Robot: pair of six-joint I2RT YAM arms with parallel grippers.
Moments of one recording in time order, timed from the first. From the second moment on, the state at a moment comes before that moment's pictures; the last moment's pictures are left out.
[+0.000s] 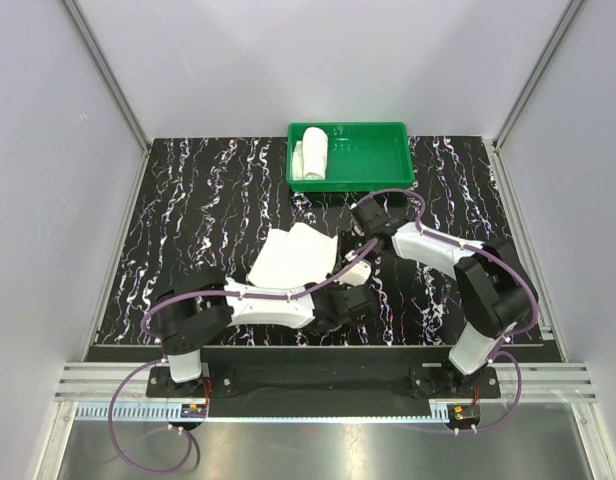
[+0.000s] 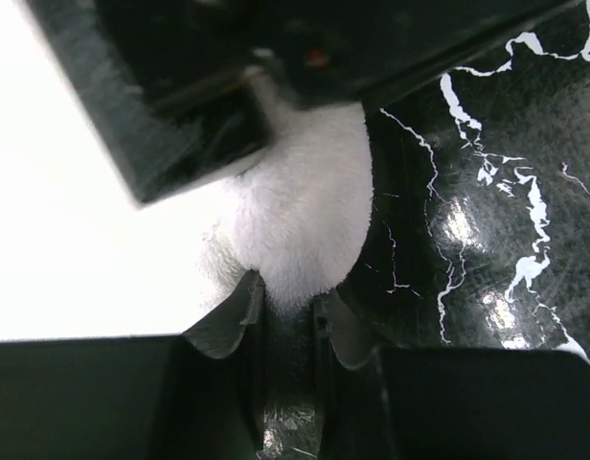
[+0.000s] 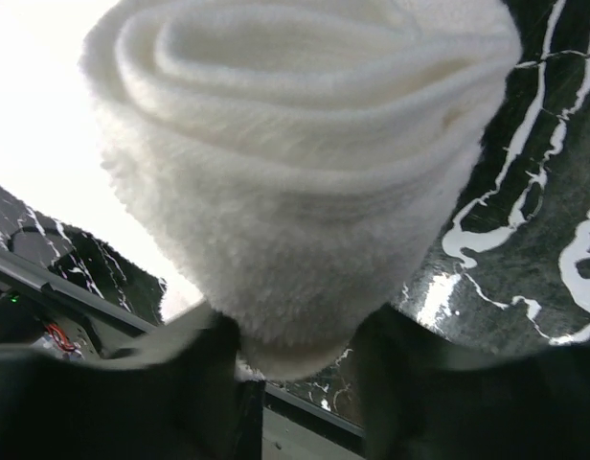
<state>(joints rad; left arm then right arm) -1.27 1.83 1.10 -0.42 -0.67 -0.57 0.58 1.70 1.05 -0.46 -0.27 0.64</state>
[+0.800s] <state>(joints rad) -1.07 1.46 0.74 -0.09 -0.08 -0.74 0.23 1.46 1.16 -0.76 -0.19 0.48</state>
